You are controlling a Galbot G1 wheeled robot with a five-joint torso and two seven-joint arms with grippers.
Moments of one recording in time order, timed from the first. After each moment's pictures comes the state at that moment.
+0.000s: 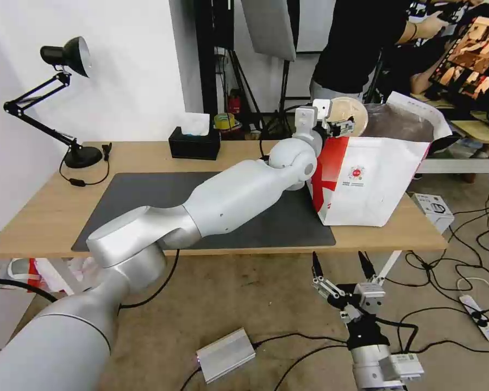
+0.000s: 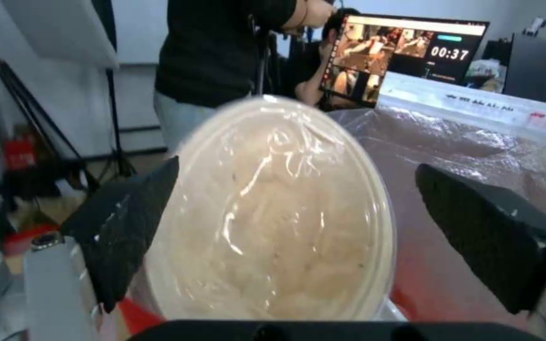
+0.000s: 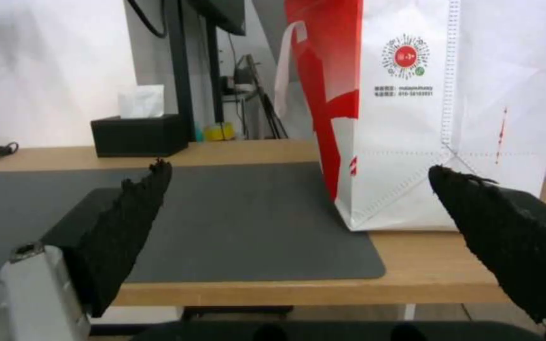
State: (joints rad) left arm -0.17 -1.55 0.68 -1.08 -1.15 0.10 -0.38; right arm -1.68 0.94 0.17 2.28 0.22 0.25 0.59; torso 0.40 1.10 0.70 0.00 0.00
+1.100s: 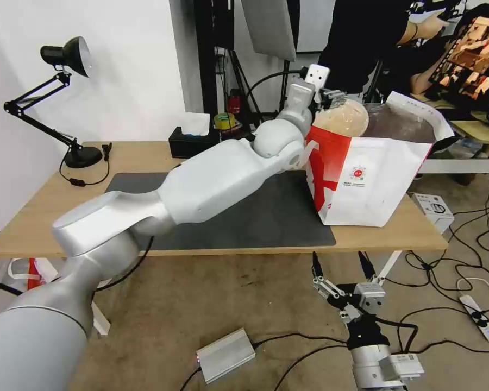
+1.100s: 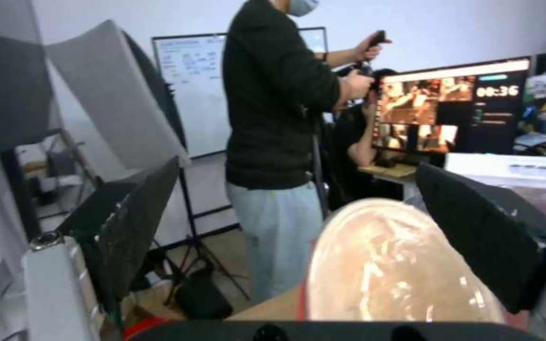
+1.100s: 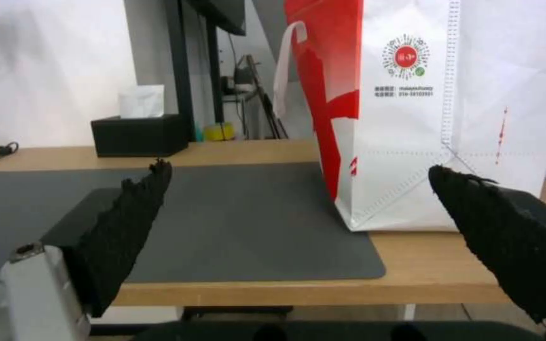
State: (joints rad) left arm -0.18 -1.39 0.67 -1.27 -0.93 0.07 -0.48; right arm -1.68 0.94 0.17 2.28 0.22 0.25 0.59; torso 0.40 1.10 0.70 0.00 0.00
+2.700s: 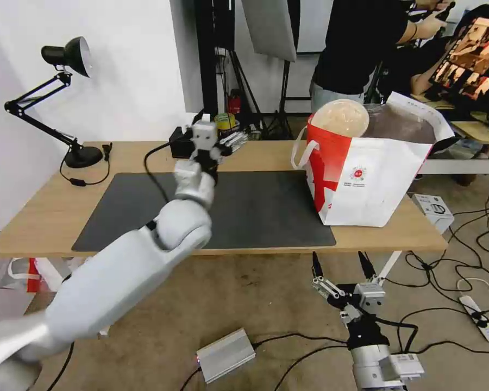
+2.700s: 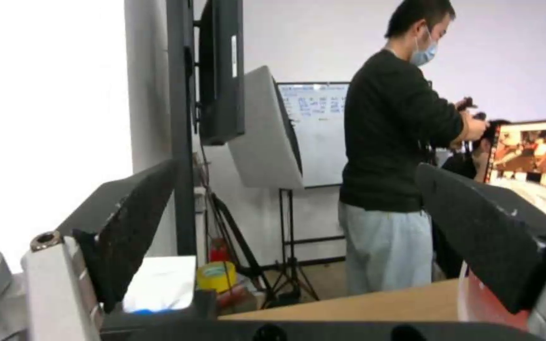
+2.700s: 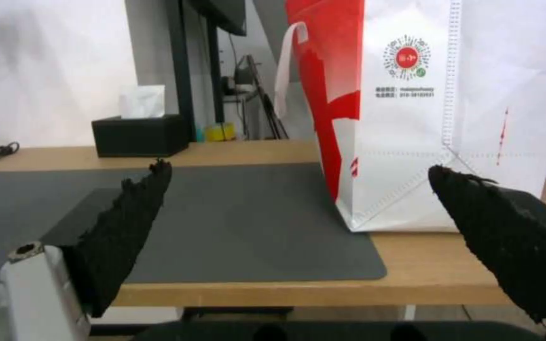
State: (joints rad) left arm 0.49 -0.94 0.23 -1.93 -0.60 0.02 -0.59; right arm -1.68 0.94 0.17 2.28 0.22 0.25 0.59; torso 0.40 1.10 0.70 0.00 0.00
